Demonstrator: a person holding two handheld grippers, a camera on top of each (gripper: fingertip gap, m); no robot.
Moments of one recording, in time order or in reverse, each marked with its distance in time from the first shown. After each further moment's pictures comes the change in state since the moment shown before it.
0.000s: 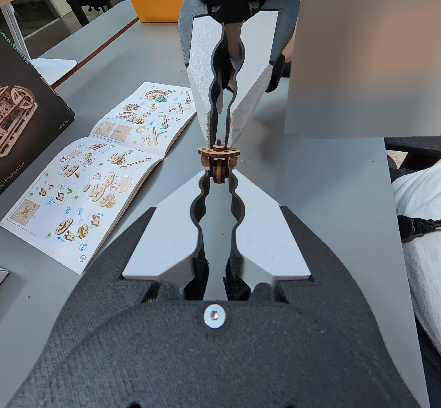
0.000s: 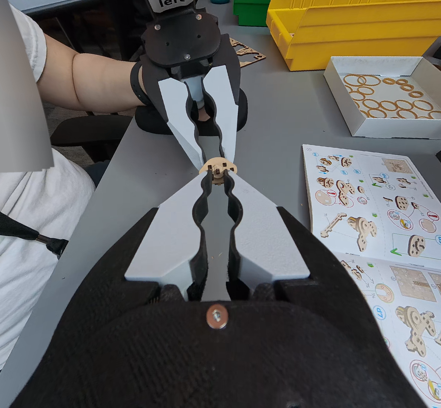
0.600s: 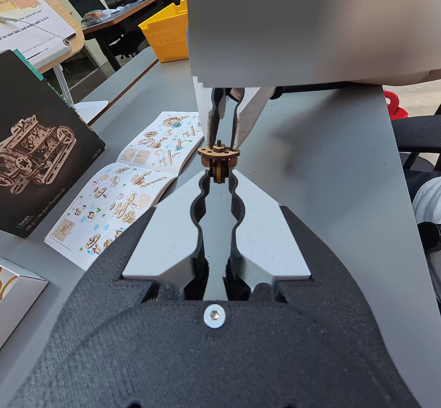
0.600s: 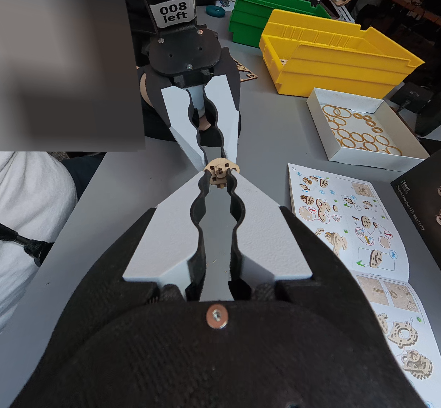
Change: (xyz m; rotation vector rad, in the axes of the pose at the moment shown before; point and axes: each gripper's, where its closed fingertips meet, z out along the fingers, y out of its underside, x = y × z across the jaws) left arm 0.000 -0.015 -0.008 0.096 -0.074 0.115; right arm -0.007 -0.016 -0.005 0.023 0.075 -0.146
